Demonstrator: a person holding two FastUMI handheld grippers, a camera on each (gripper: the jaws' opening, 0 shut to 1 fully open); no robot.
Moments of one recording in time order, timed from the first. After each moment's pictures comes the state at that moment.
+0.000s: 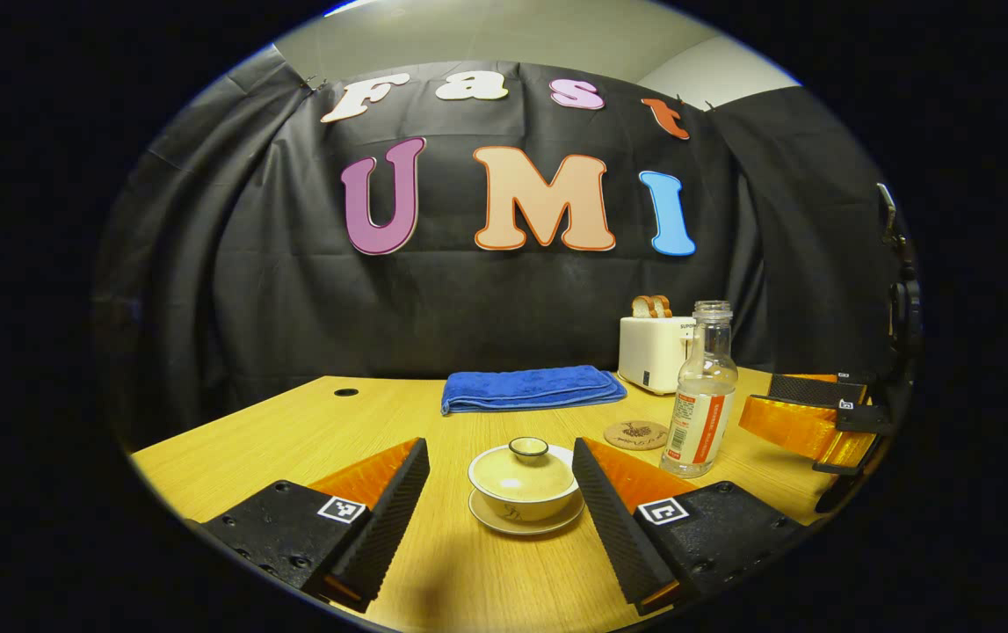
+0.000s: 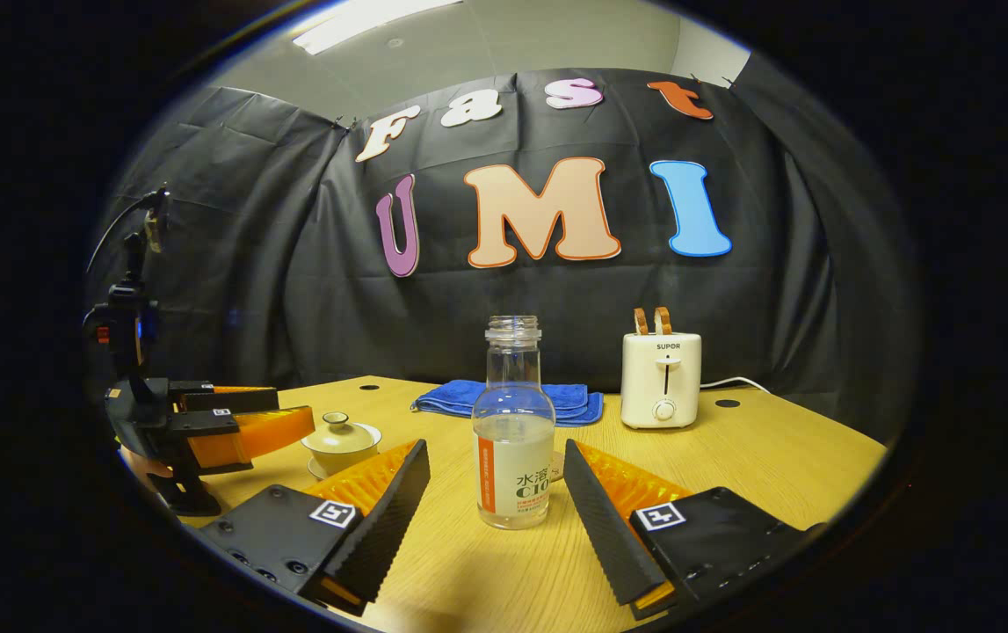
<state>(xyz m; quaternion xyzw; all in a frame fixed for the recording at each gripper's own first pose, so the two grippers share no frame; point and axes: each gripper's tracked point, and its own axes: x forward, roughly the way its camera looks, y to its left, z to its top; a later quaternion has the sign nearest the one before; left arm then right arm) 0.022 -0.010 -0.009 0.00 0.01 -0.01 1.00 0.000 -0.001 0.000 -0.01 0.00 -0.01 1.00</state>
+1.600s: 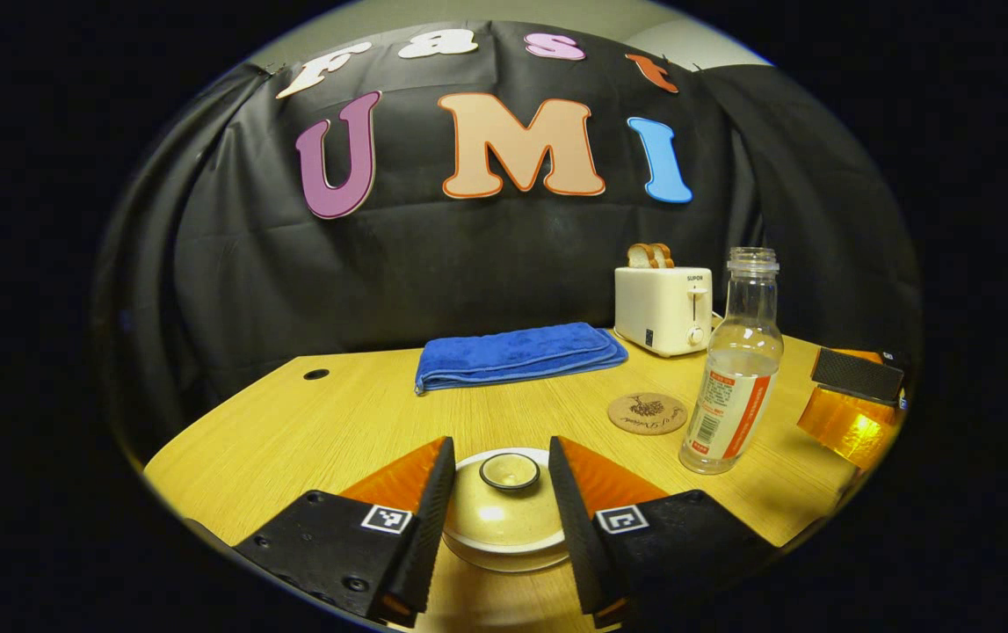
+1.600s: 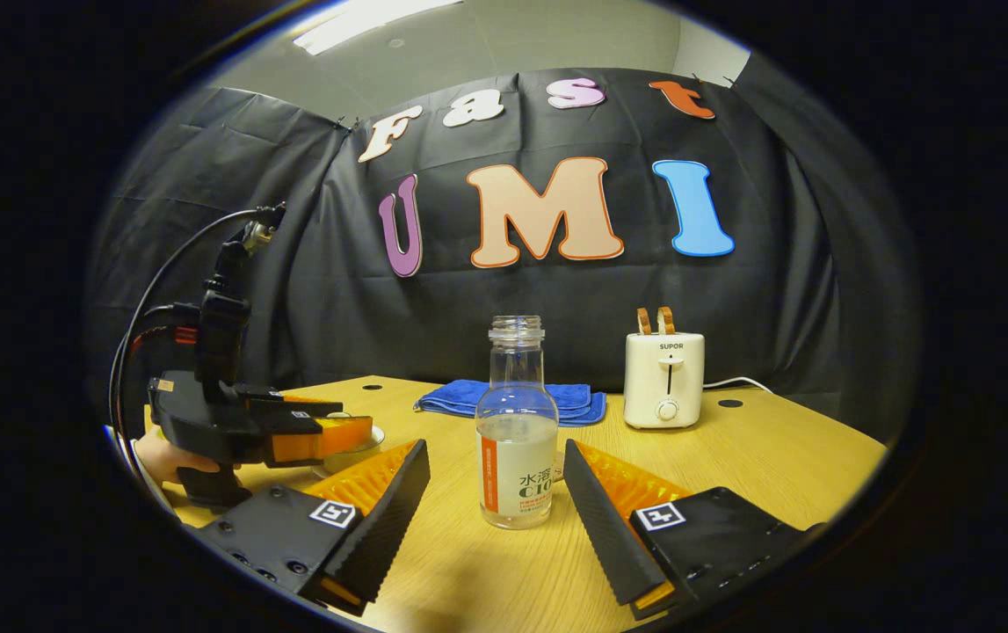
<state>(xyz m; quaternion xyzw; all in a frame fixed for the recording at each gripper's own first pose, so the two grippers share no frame) 0.074 -0.022 -0.034 0.03 0.09 -0.03 0.99 0.000 0.000 -0.001 -0.01 0.00 0.00 1.00</state>
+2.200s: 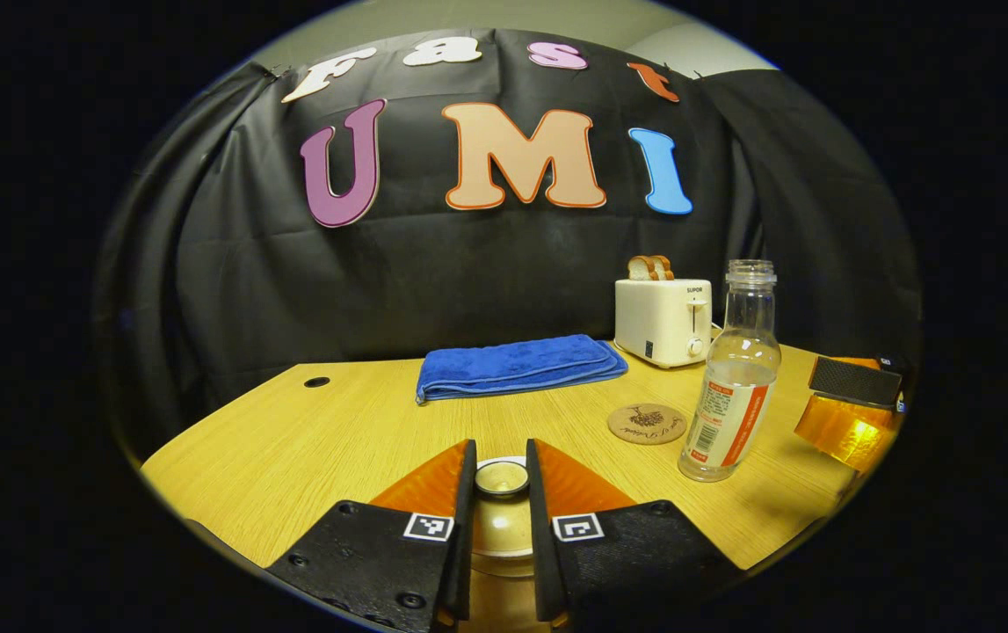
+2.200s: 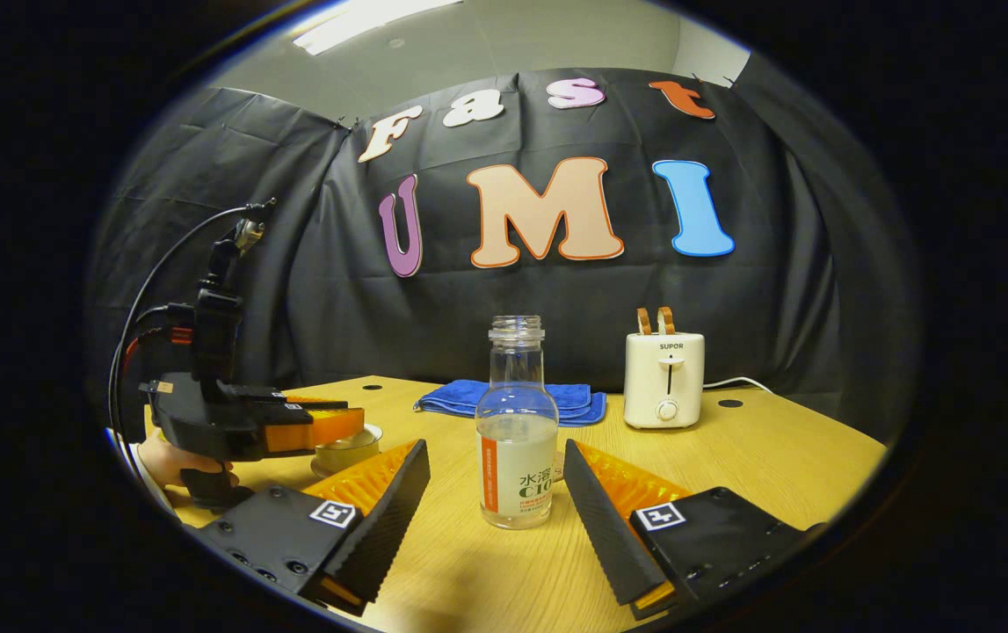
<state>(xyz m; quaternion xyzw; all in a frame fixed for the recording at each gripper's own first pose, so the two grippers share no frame) 0.074 -0.021 -0.027 0.02 0.07 -0.03 1.00 0.000 0.001 -0.001 -0.01 0.00 0.00 1.00</state>
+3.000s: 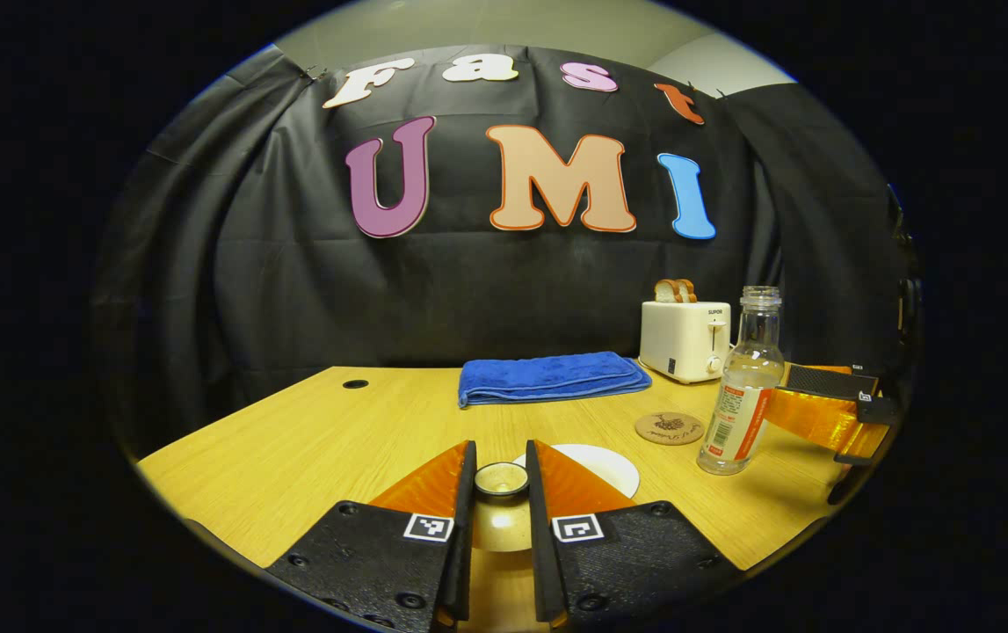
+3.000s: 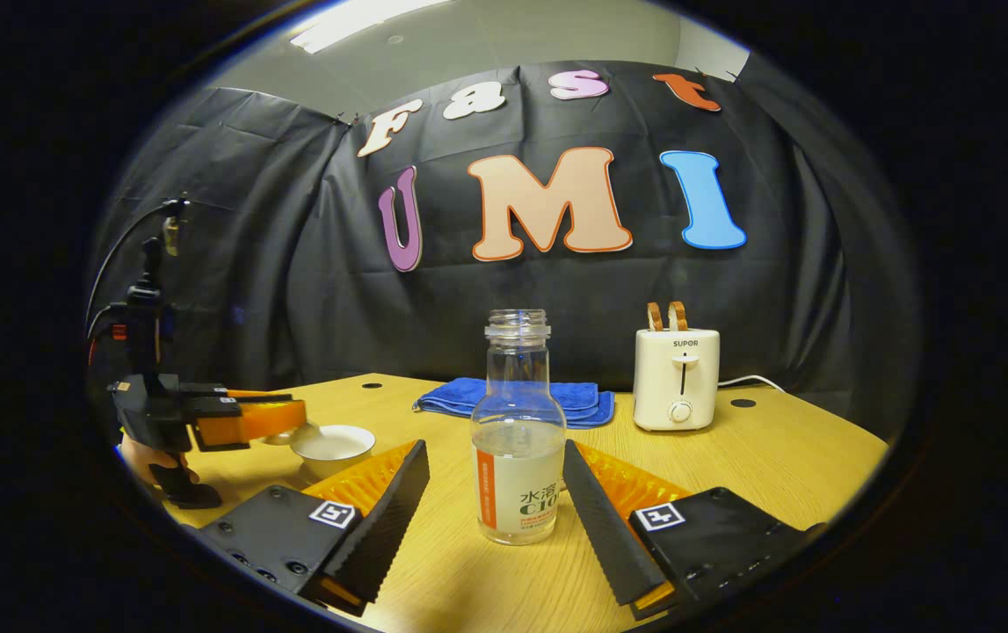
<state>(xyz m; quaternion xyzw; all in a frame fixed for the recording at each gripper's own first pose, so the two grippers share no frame) 0.037 0.027 -0.016 0.01 0.04 0.01 1.00 0.036 -0.003 -0.009 -0.01 0.02 0.00 1.00</state>
